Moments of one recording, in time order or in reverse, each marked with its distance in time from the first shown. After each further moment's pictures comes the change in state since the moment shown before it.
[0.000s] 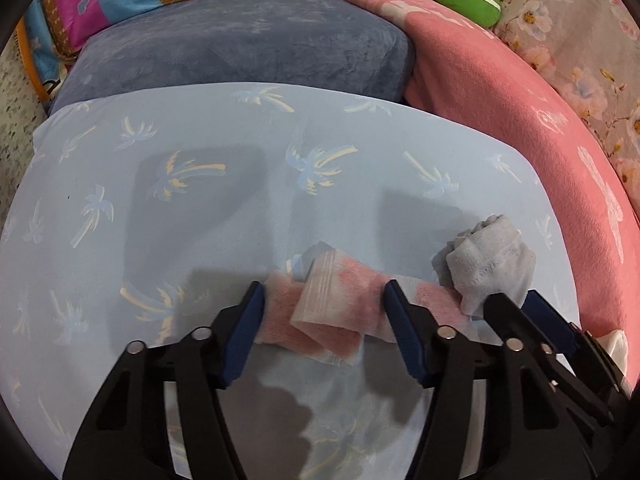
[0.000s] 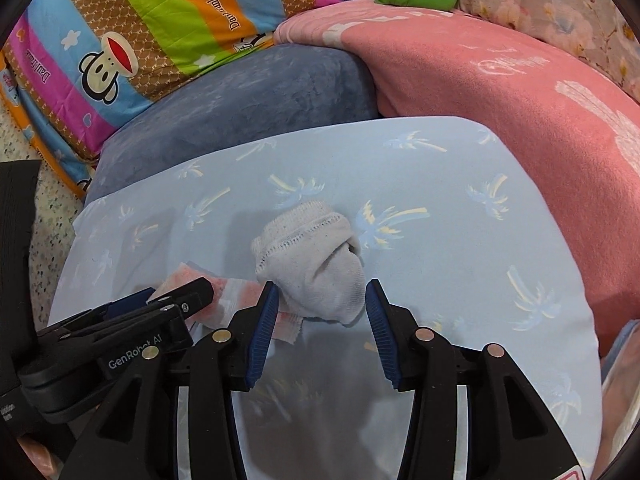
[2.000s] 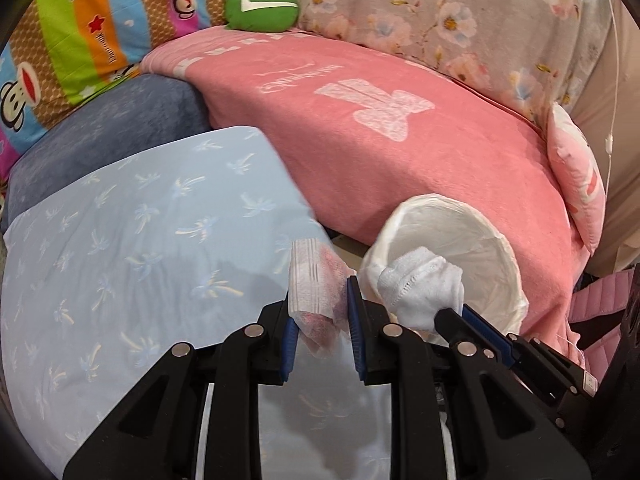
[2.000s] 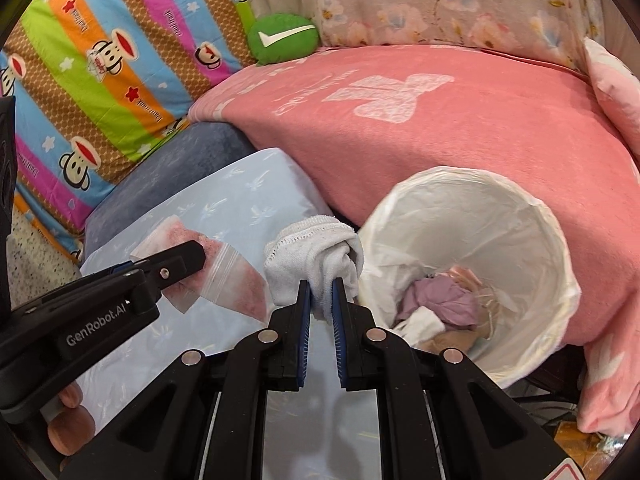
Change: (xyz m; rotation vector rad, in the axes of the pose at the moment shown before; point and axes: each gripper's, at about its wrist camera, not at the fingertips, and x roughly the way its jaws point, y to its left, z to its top) left arm -0.145 -0.234 -0.141 0.418 -0.094 -0.218; right arm -0.265 -0.195 -0.158 0.278 -0.193 -0.127
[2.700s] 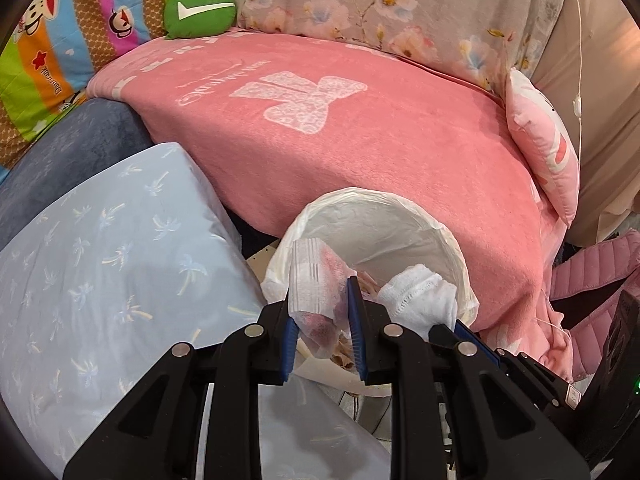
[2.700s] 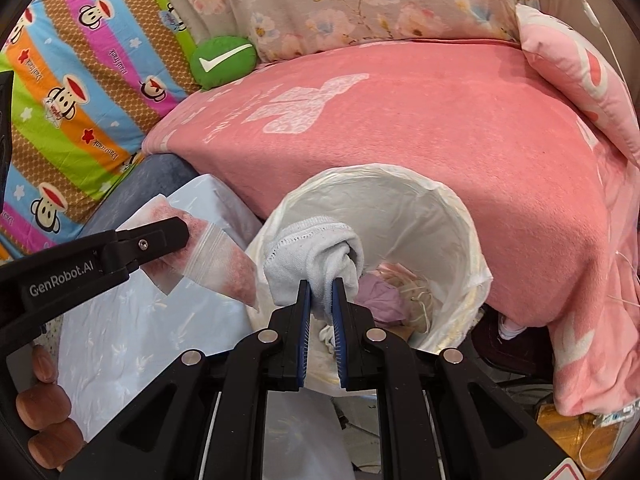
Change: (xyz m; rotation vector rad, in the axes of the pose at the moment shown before) left arm 0.022 -0.086 0.012 0.115 0.035 -0.069; right arm -0.016 -0.097 -0.002 0.135 -0.029 -0.081
